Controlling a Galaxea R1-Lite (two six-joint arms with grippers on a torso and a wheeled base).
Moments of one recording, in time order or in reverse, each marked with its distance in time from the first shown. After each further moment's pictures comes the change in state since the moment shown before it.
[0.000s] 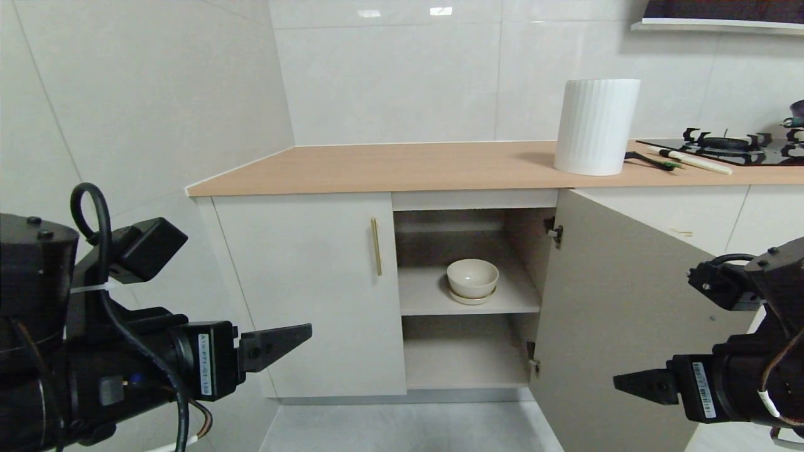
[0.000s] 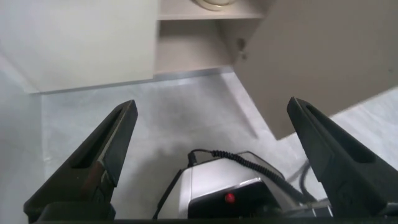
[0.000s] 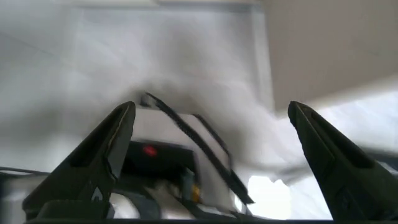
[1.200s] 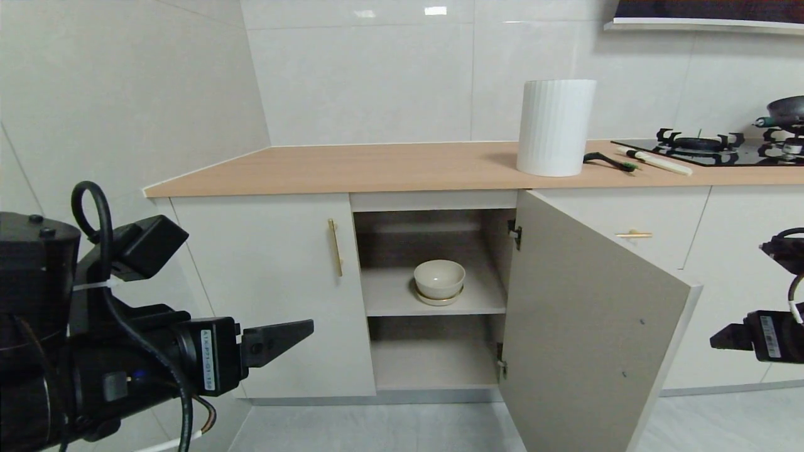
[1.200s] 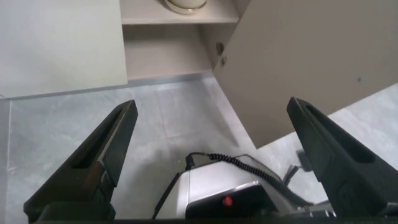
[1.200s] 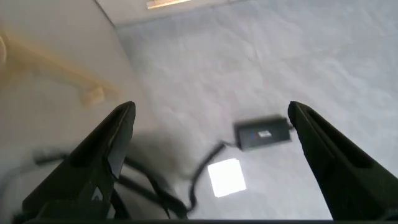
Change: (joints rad) left arm 0.002 0.006 0.002 -0.026 0.001 -0.009; right arm -0.550 0.093 -0.061 -0.013 -0.062 -0.300
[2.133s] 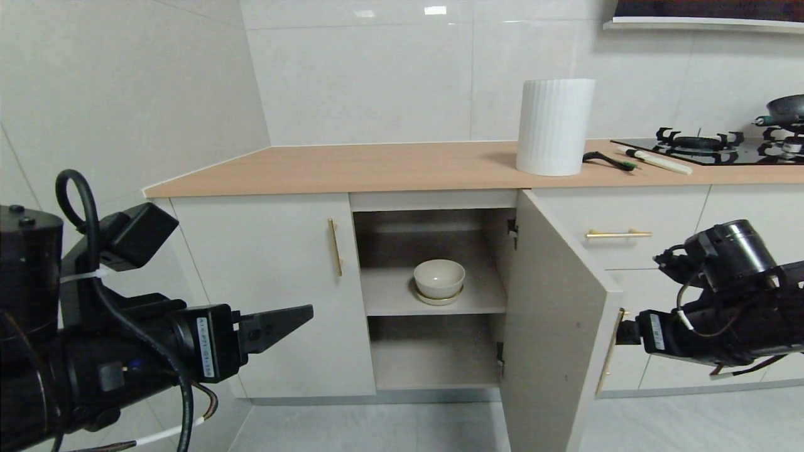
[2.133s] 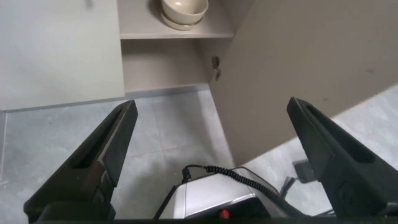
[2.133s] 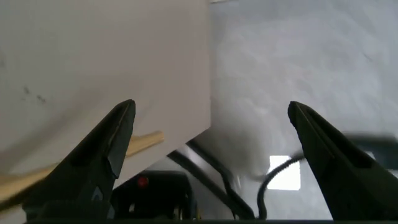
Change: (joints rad) left arm 0.008 -0.006 0.006 -0.055 0.003 0.000; right arm 0.195 0.256 0.006 -0.229 0.276 0.171
